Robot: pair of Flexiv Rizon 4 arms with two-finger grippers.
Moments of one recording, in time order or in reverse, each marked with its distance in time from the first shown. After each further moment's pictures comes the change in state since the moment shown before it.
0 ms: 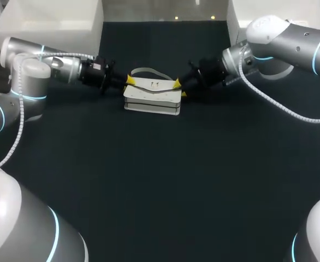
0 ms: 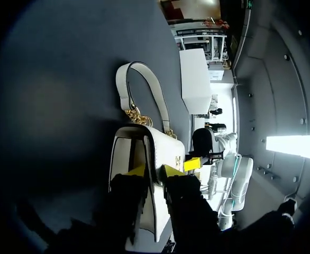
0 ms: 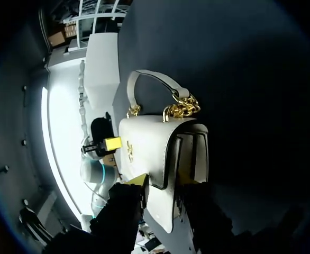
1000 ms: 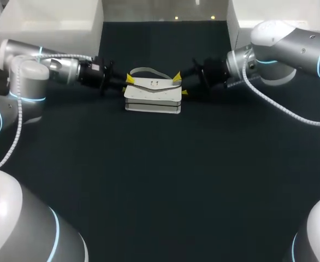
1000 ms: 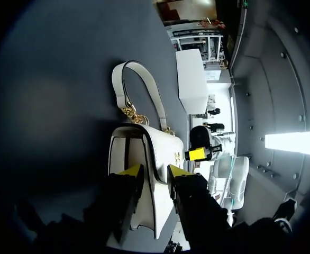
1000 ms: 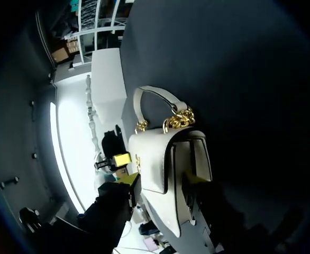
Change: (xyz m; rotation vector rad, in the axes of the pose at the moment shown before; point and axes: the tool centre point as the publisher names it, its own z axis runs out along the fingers) left arm 0.001 0.004 -0.003 0.013 0.013 0.019; right arm 0.008 0.015 -0.007 -0.082 0.095 0.075
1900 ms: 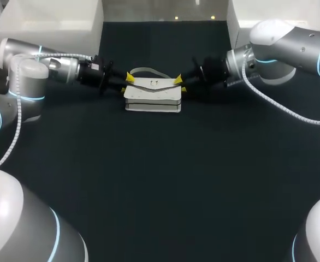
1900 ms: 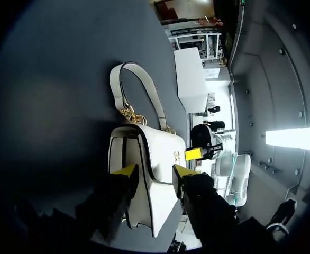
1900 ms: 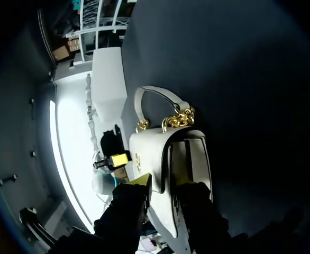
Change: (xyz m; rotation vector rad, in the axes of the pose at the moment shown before) left arm 0.004 -0.001 -0.005 -0.003 0.001 0.038; right arm 0.004 0.000 -0.002 -0.010 -0.009 -0.019
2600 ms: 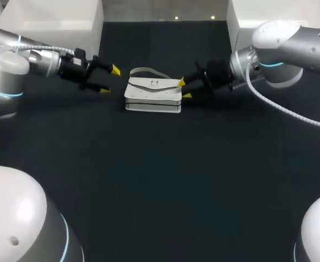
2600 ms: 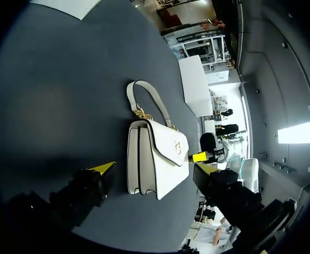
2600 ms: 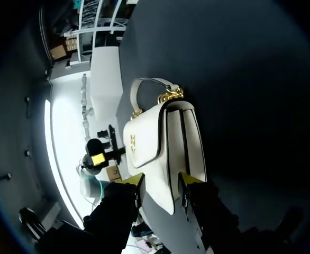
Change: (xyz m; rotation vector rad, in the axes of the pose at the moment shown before) left arm 0.004 0.016 -0.069 0.076 -0.155 0.033; right arm -0.010 -0.034 -0.013 -0.018 -0.061 -0.005
